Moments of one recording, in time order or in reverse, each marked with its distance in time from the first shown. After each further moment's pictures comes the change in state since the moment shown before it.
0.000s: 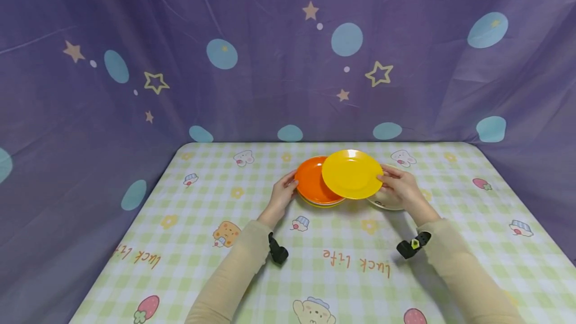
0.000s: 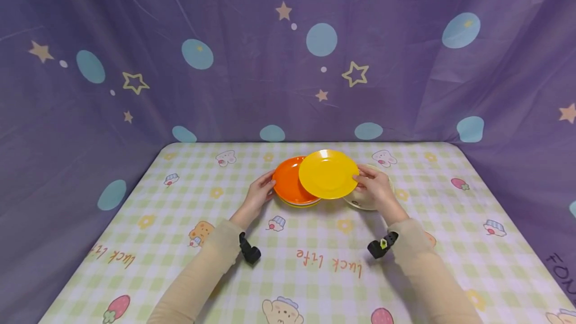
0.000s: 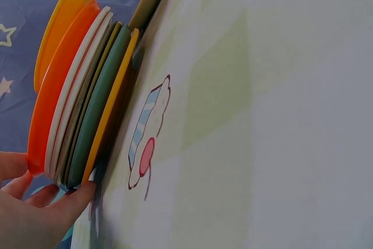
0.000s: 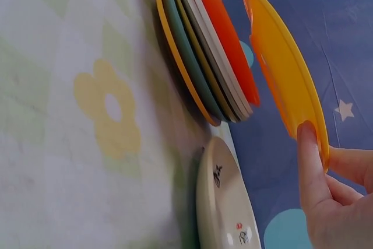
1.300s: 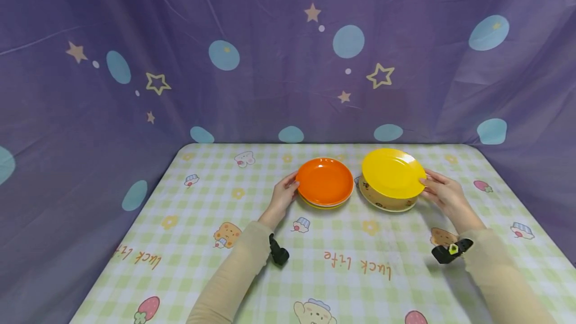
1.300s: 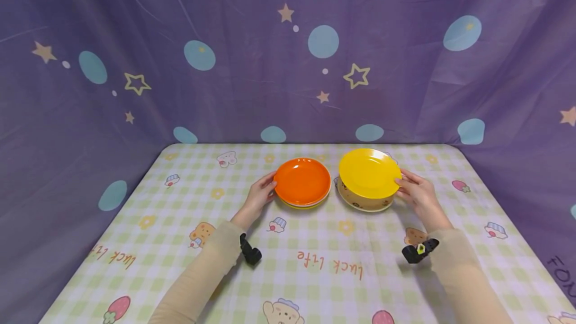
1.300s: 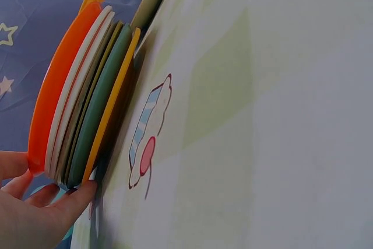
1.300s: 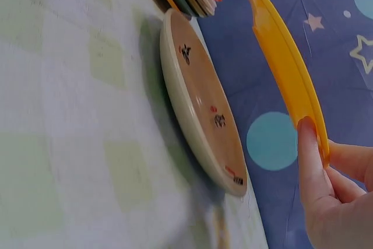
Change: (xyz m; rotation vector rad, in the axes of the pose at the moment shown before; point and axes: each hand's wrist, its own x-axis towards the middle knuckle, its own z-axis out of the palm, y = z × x) left_hand -0.002 0.001 -0.001 -0.010 -0.007 -0.006; right_hand -0.016 -0.013 -0.088 0.159 0.058 0.078
